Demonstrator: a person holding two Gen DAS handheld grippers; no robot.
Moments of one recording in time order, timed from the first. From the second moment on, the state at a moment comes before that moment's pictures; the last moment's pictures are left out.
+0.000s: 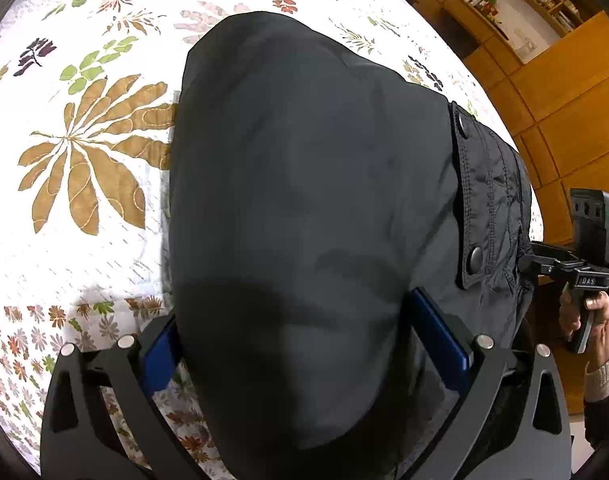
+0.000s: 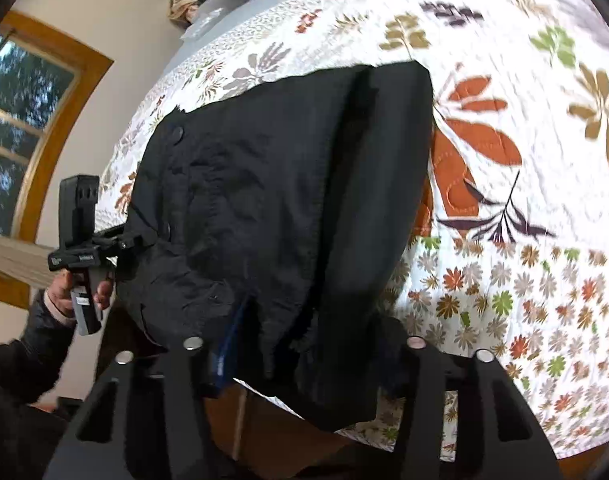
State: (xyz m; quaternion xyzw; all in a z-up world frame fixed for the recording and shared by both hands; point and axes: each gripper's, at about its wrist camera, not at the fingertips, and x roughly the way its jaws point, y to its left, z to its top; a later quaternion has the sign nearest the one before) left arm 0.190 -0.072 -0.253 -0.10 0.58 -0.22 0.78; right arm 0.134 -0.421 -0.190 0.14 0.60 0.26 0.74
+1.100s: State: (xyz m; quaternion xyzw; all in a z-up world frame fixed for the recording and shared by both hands) left arm 0.166 -0.089 -0.230 -0.07 0.54 -0.19 0.81; right arm 0.145 -0.411 -0.171 0.13 0.56 0.28 0.77
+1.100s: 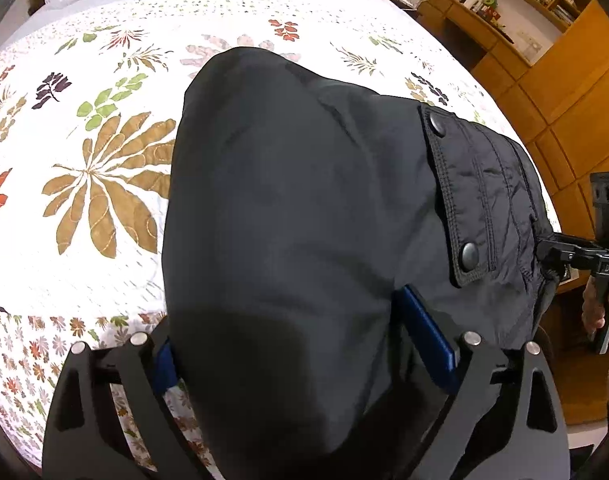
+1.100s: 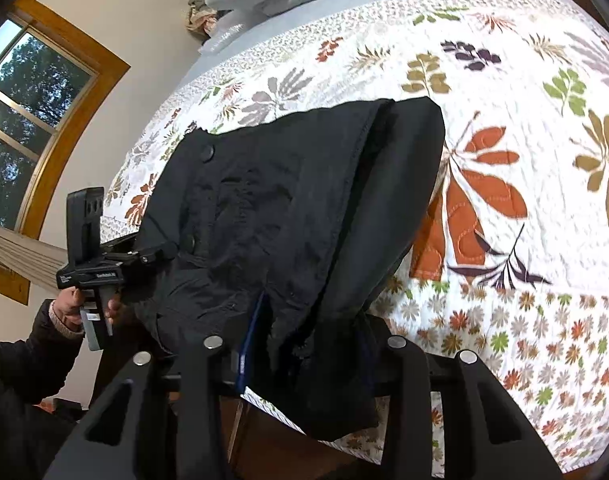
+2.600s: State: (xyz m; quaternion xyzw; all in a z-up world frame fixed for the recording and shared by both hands) left arm 0.270 -0.024 -0.216 -0.10 0.52 -0.12 0.84; right arm 0.286 -0.335 -0.144 0.10 0.50 0.34 0.79
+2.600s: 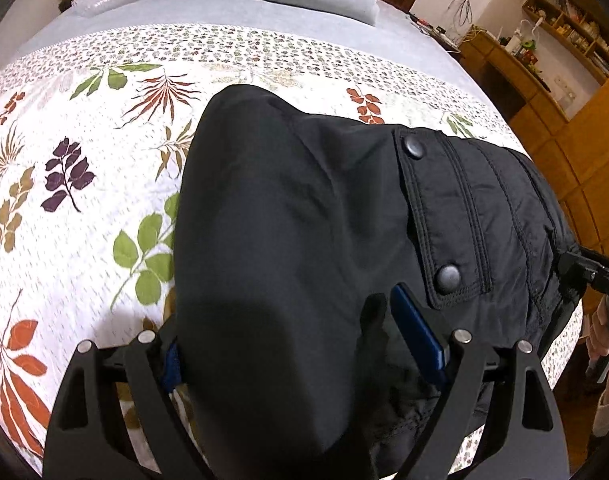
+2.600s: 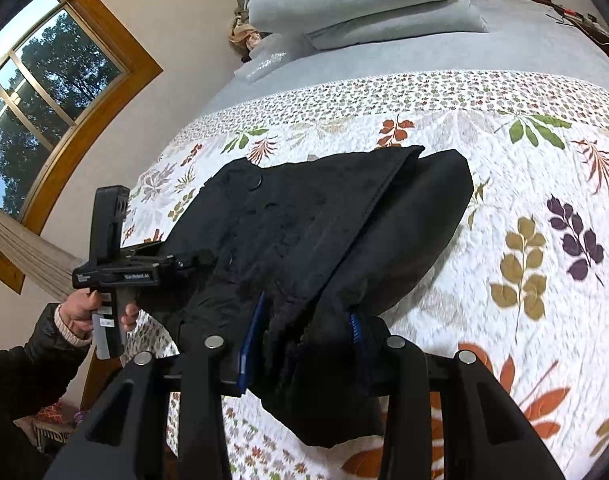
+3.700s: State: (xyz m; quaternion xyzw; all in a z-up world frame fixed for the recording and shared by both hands) left arm 0.322 -0.042 -0.230 -0.05 0.50 -0.12 0.86; right arm 0.311 -0.377 -0.197 0.19 0.51 0.31 0.78
